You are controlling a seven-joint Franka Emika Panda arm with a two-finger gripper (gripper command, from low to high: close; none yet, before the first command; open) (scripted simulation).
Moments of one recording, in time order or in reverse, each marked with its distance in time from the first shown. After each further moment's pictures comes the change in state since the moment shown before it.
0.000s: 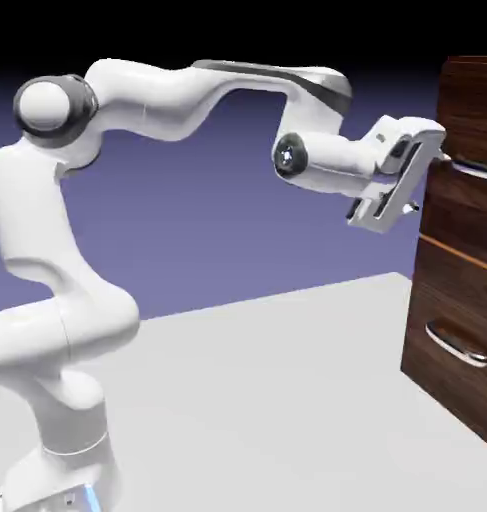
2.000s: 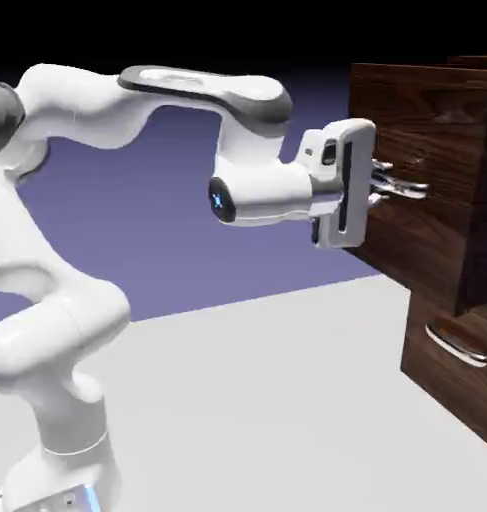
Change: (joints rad) arm 0.585 -0.199 -0.601 -0.400 0.283 -0.111 -0.573
